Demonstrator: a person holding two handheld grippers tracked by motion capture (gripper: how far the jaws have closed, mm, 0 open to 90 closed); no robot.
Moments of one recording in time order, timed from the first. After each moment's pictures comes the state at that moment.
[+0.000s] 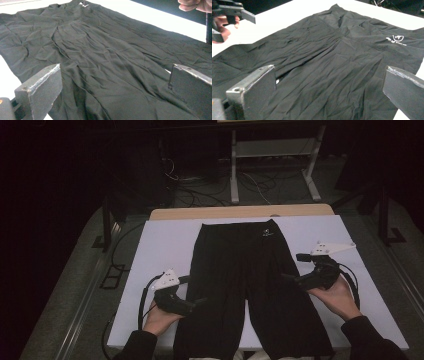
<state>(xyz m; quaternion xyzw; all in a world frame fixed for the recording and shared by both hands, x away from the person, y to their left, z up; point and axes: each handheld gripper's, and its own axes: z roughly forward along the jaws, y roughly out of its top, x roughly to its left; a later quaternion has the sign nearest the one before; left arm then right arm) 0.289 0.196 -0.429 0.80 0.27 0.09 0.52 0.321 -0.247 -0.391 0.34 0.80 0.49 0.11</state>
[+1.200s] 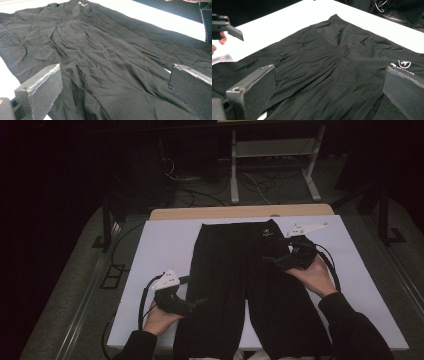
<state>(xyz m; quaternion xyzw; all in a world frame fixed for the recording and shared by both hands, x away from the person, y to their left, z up) 0.289 0.196 -0.429 0.80 0.27 0.09 0.52 0.371 -0.203 -0.374 0.33 0.81 0.47 0.12</state>
